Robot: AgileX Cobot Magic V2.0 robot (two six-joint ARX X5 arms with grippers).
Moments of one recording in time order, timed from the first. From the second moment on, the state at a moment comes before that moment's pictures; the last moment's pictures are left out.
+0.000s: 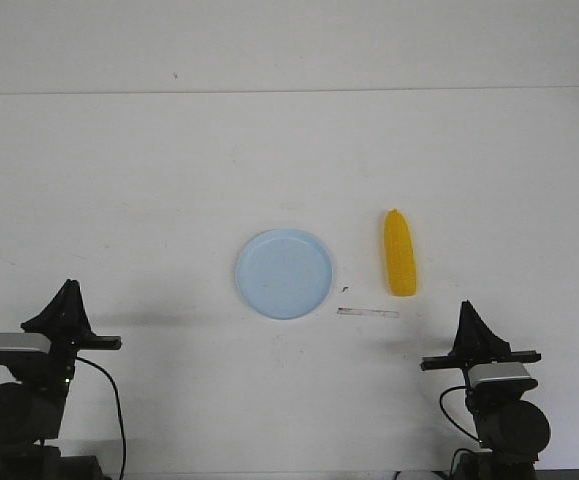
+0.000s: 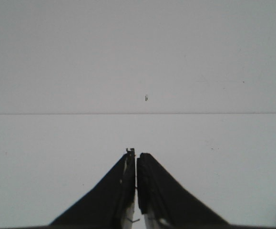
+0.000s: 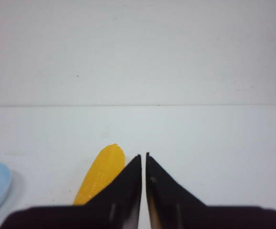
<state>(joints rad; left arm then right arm) 0.03 0.27 0.36 0.11 0.04 -0.02 0.02 0.00 0.01 0.07 -0.05 0.05</state>
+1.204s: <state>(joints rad) 0.03 0.10 0.32 0.09 0.02 -0.02 0.02 0.00 0.01 0.07 -0.05 0.05</state>
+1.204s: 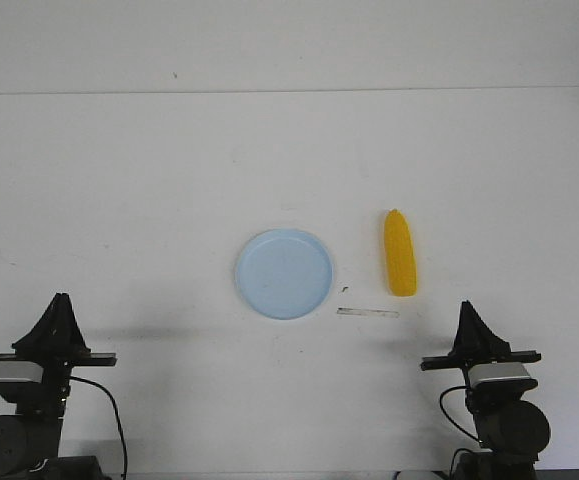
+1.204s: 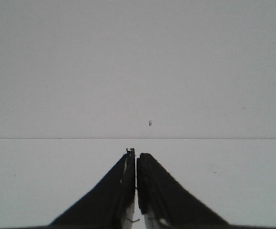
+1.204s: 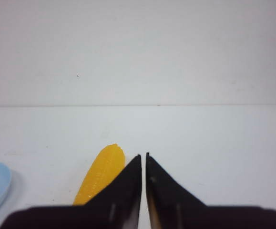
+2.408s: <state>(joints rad) 0.03 0.10 0.32 0.09 0.02 -0.02 0.07 0.43 0.44 -0.12 -0.06 0.05</state>
